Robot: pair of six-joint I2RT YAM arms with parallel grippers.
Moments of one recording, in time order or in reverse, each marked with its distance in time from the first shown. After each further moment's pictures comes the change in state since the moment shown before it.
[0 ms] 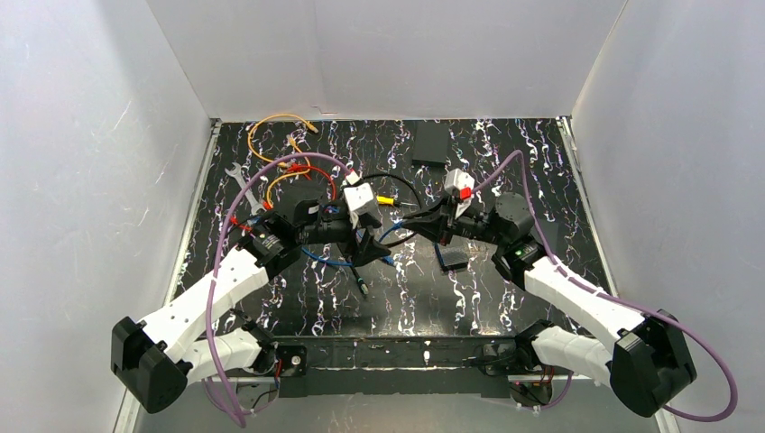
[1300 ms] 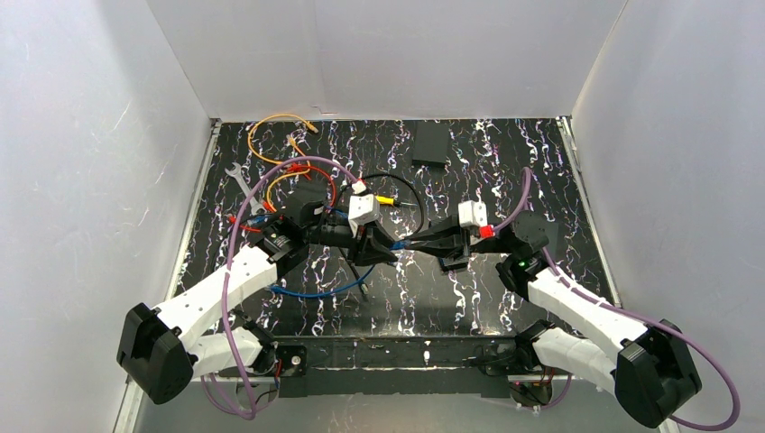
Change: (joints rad) left arm 0.008 0.061 -0.069 0.220 0.349 -0.008; right arm -0.001 -0.067 -0.103 0.290 -0.319 -0.101
